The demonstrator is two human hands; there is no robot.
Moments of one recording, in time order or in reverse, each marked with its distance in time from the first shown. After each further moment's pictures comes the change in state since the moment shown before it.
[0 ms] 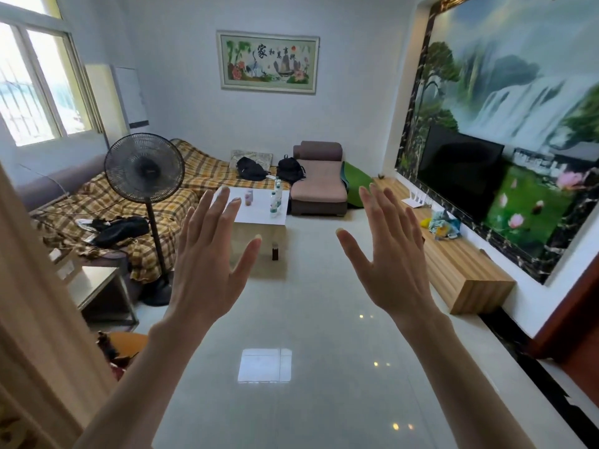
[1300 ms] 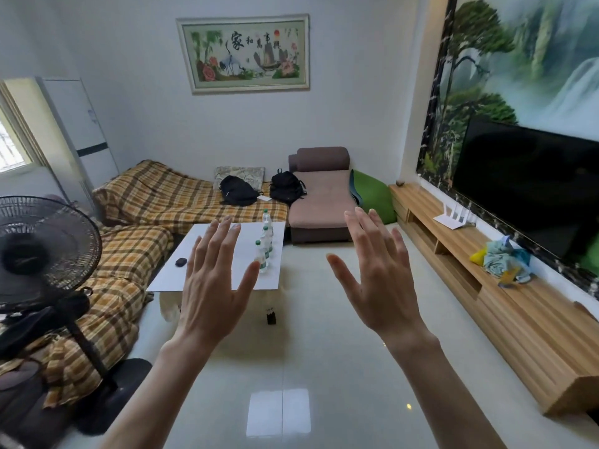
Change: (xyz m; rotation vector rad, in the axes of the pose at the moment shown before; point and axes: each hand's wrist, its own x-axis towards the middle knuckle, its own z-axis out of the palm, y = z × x) left_hand 0.467 -0.190 0.623 -0.070 -0.081 -0.005; right_hand 0.481 0.342 0.538 0.017 -0.042 0.020
